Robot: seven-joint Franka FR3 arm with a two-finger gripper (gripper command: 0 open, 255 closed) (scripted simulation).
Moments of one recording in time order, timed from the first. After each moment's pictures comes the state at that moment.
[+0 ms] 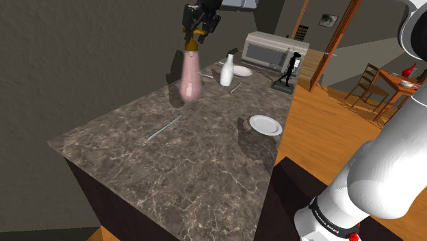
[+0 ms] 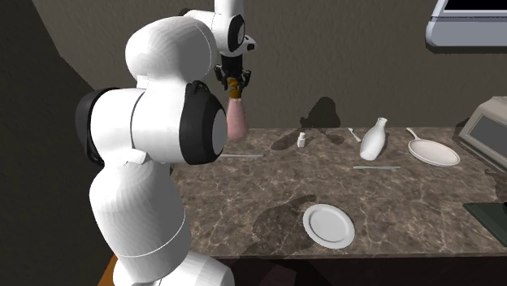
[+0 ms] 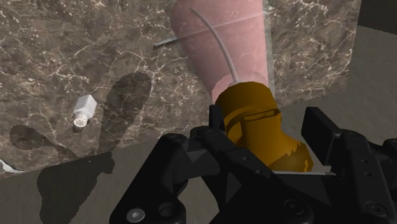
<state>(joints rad) 0.07 0.02 0.12 -1.56 0.09 1.88 0.10</state>
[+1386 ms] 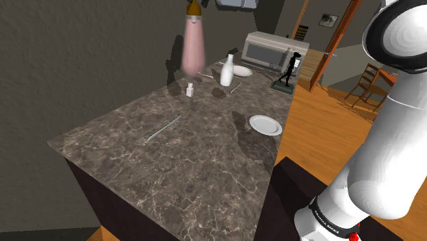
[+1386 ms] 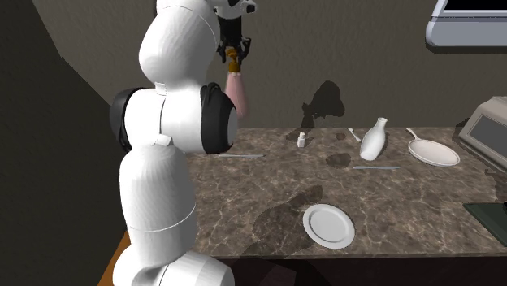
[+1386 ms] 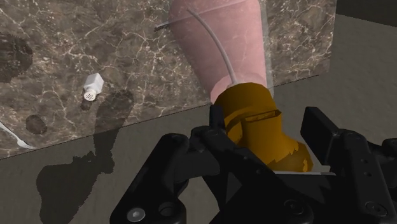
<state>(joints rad) 0.08 0.19 0.13 -1.03 0.06 1.53 0.14</state>
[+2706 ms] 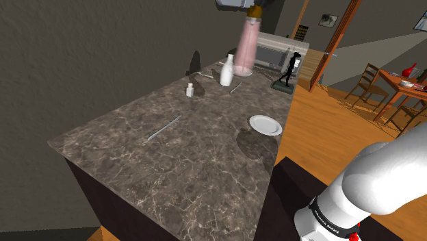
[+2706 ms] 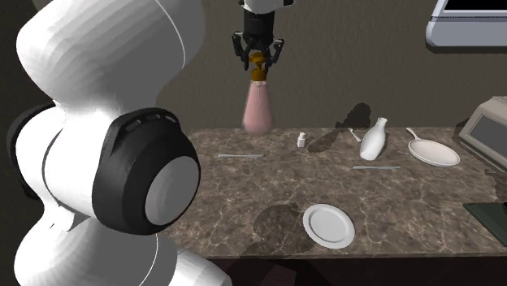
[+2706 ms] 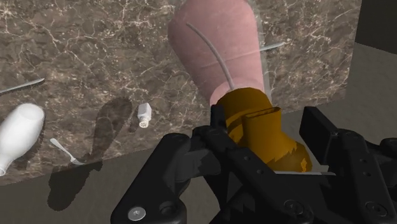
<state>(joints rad) -0.08 -0.28 -0.03 -1.51 0.16 1.51 -0.14</state>
